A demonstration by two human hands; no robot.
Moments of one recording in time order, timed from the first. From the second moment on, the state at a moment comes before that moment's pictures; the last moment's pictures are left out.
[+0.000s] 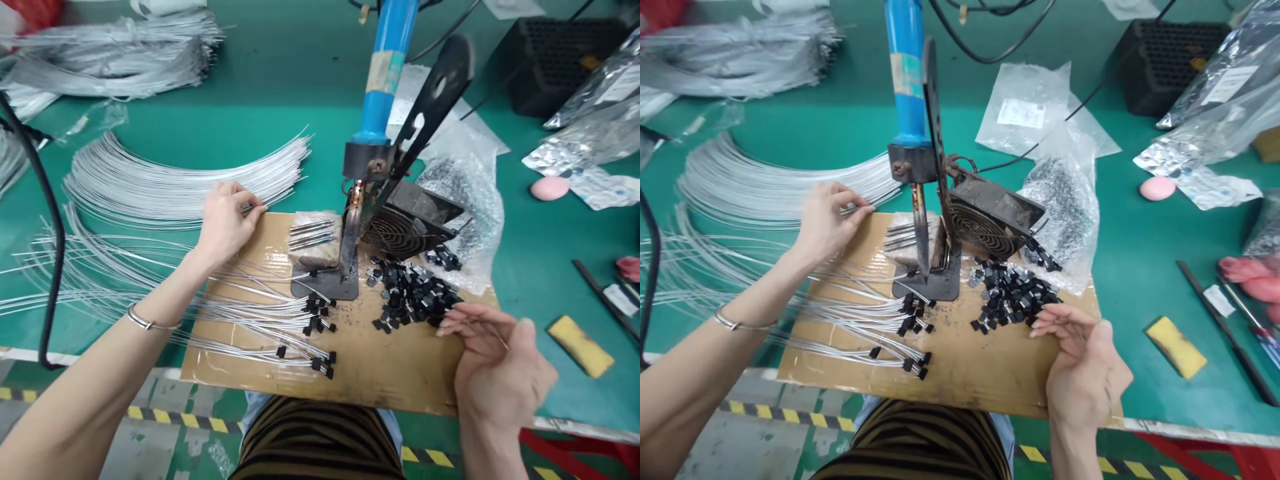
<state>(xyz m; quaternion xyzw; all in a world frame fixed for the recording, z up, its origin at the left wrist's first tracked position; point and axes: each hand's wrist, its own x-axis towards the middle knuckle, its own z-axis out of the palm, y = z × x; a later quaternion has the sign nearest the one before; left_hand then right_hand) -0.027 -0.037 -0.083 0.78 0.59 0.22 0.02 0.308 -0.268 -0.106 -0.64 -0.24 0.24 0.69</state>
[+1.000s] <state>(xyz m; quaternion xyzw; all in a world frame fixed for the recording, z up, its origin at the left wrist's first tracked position) -0.016 -0.163 -0.016 0.67 0.47 0.11 0.57 0.245 -0.264 -0.066 -0.56 -0.54 0.42 0.46</state>
